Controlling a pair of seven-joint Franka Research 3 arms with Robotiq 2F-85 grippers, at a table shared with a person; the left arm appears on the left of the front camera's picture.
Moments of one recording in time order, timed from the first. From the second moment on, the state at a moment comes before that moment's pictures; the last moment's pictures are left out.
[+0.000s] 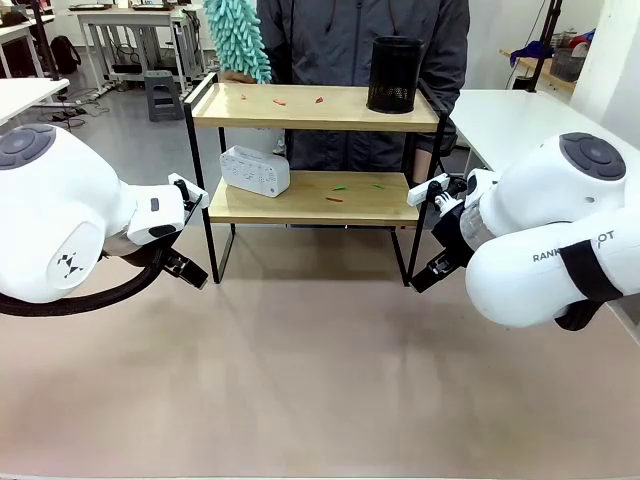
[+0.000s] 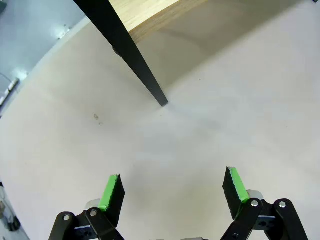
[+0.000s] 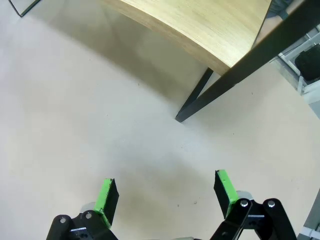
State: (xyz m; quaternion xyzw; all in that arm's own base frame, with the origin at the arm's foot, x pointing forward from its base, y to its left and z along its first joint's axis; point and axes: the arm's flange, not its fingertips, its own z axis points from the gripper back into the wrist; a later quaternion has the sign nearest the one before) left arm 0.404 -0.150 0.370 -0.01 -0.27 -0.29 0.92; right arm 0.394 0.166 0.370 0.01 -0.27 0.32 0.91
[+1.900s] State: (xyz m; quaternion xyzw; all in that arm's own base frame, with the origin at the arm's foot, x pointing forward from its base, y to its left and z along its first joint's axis) left arm 0.305 0.184 0.451 -0.51 -0.31 0.02 0.80; right arm 0.247 -0.219 0.446 0.51 -0.20 -0.16 0.82
